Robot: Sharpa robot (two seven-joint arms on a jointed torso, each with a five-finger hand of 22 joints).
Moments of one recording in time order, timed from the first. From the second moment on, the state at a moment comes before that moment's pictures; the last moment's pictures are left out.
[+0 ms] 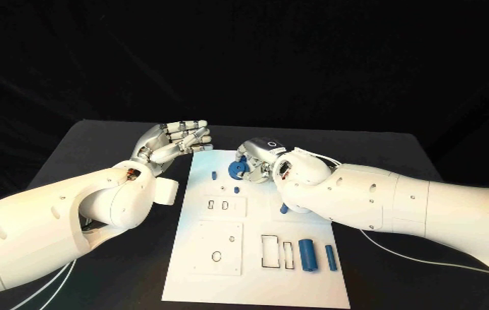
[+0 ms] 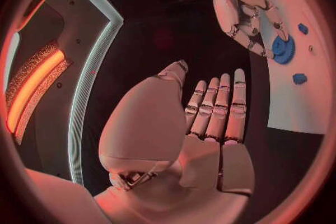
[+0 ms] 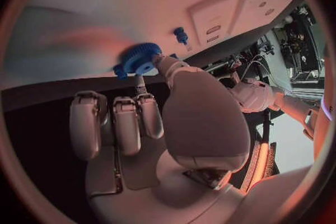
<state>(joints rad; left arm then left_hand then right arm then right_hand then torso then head) 1.15 -0.93 0.03 1.64 -0.08 -0.37 0.43 1.52 -0.11 0.19 0.28 0.28 0.76 0.20 0.13 0.10 0.88 0.22 0.07 0.06 0.86 0.18 0.16 0.16 0.17 0.85 0.28 0.20 0.08 1.25 -0.46 -0.17 1.27 -1.53 -0.43 -0.23 1.34 -0.24 0.44 0.21 0.19 0.88 0.17 0.22 0.32 1.44 0.08 1.44 1.31 1.47 0.00 1.54 1.31 0.05 1.46 0.11 1.43 1.31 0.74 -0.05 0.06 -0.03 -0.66</state>
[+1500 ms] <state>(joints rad) 1.14 -0.94 0.03 1.62 -0.08 -0.37 0.42 1.53 -0.11 0.20 0.27 0.28 0.76 0.20 0.13 0.10 0.88 0.22 0.07 0.06 0.86 0.18 0.16 0.16 0.17 0.85 0.28 0.20 0.08 1.33 -0.86 -0.16 1.53 -1.25 -0.47 -0.14 1.40 -0.27 0.34 0.19 0.26 0.90 0.17 0.19 0.32 1.40 0.08 1.40 1.31 1.47 0.00 1.54 1.31 0.05 1.39 0.11 1.34 1.31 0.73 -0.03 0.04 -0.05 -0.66</state>
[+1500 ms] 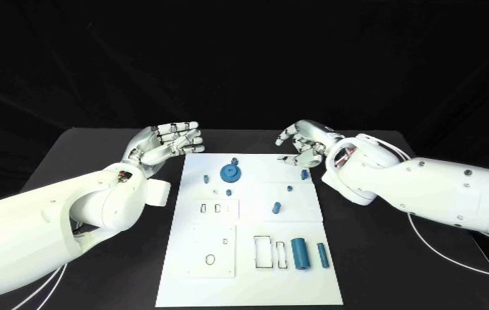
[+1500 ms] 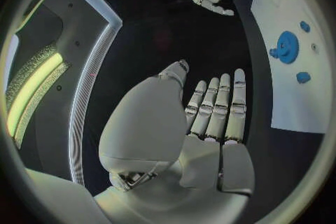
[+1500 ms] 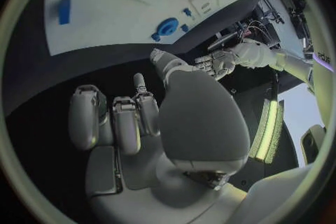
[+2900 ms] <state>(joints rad) 1.14 -0.93 0.03 1.59 -0.07 -0.36 0.42 1.53 -0.11 0.20 0.27 0.28 0.76 0.20 0.13 0.10 0.87 0.22 0.07 0.06 0.86 0.18 0.16 0.16 0.17 0.85 0.28 0.20 0.08 1.25 -0.91 -0.17 1.40 -1.16 -0.38 -0.05 1.43 -0.24 0.30 0.19 0.27 0.90 0.17 0.19 0.32 1.40 0.08 1.40 1.31 1.47 0.00 1.54 1.31 0.05 1.40 0.12 1.35 1.31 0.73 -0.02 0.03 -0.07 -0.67</state>
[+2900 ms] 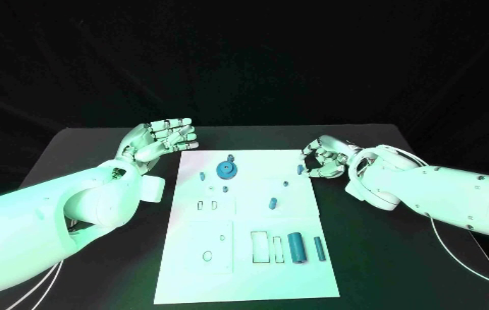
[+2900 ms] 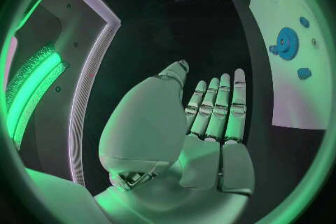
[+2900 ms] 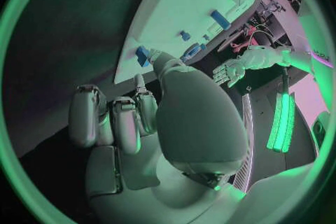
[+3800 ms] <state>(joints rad) 1.14 -0.94 0.03 1.59 -0.07 -0.36 0.42 1.53 -0.11 0.20 0.27 0.28 0.76 0.20 0.13 0.10 0.87 0.22 0.07 0.06 0.86 0.18 0.15 0.16 0.17 0.85 0.28 0.20 0.08 1.24 -0.87 -0.17 1.37 -1.16 -0.37 -0.05 1.44 -0.21 0.37 0.19 0.18 0.94 0.16 0.20 0.32 1.43 0.07 1.43 1.31 1.47 0.00 1.54 1.31 0.05 1.42 0.11 1.37 1.31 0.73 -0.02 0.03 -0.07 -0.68</state>
